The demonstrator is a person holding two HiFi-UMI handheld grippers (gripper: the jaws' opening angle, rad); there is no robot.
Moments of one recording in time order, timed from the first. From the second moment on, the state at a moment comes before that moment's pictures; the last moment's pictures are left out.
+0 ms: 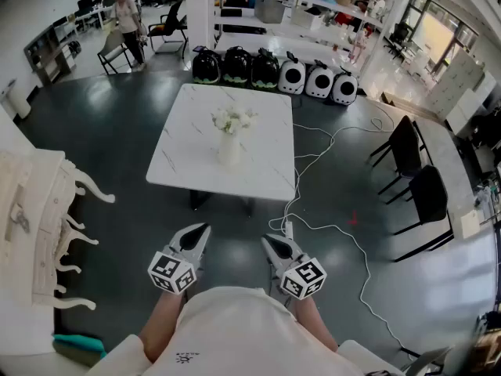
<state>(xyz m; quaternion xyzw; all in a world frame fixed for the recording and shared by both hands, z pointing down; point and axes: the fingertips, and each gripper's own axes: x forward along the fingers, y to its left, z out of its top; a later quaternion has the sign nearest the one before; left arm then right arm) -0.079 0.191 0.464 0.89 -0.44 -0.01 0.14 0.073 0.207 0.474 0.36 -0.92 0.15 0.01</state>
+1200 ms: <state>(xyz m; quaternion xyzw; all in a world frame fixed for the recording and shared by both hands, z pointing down) -0.127 0.175 0.465 0.89 -0.45 -0.01 0.13 0.067 0.189 0.477 0.40 -0.90 0.16 -0.01</state>
